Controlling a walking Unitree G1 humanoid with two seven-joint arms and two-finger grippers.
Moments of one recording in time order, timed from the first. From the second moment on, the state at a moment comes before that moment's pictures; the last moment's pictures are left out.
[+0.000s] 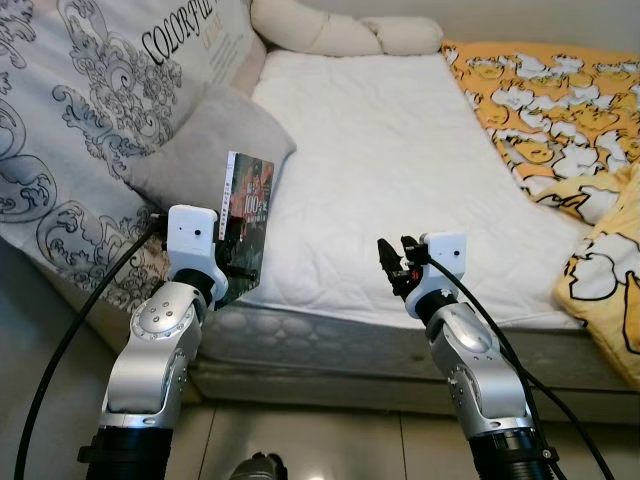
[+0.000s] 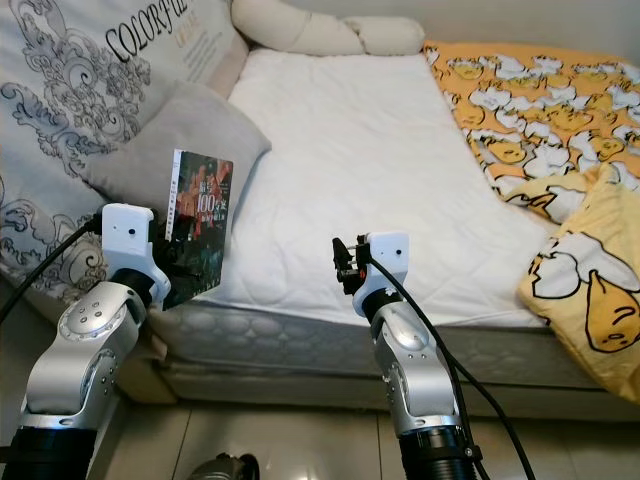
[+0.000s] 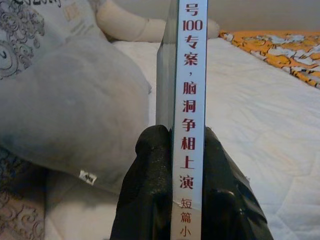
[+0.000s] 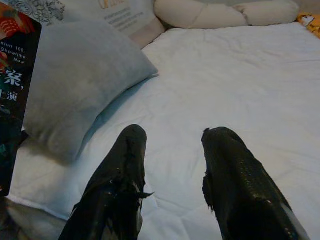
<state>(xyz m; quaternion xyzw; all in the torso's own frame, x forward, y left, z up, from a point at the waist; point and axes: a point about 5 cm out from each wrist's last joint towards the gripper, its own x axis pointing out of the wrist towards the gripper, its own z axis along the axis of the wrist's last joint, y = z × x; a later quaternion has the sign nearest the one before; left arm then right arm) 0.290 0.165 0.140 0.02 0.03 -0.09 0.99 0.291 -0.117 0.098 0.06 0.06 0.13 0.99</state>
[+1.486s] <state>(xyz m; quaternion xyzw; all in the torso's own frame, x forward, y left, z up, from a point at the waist) 0.292 0.156 0.142 0.02 0.03 -0.12 0.99 0.291 -0.120 0.098 0.07 0.05 0.12 0.99</state>
